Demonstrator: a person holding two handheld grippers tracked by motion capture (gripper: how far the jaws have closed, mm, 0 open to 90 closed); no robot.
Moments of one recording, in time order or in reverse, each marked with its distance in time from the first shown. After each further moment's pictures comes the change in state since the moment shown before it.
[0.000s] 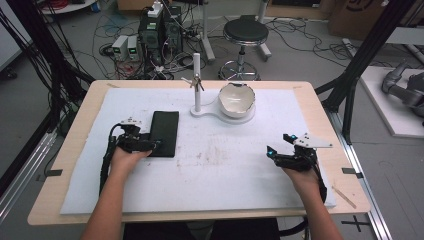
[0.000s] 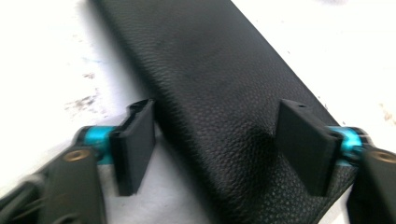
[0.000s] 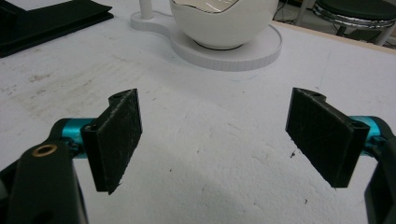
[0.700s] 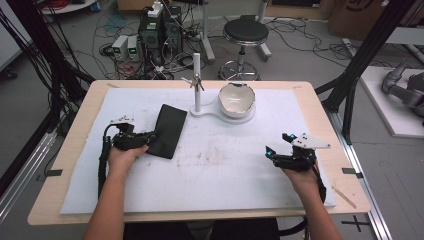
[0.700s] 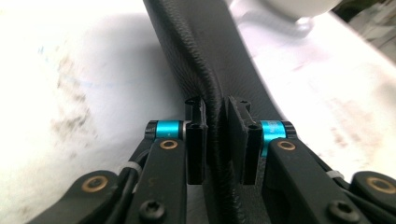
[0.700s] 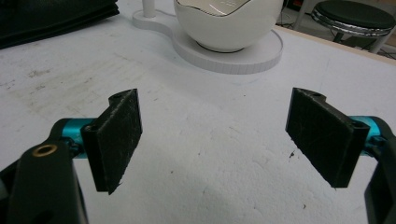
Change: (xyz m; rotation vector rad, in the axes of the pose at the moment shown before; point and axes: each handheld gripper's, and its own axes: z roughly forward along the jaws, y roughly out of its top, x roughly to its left) left arm 0.008 0.003 -0.012 -0.128 -0.157 -0.029; right arm 0.005 0.003 0.000 0.003 -0.008 -0.042
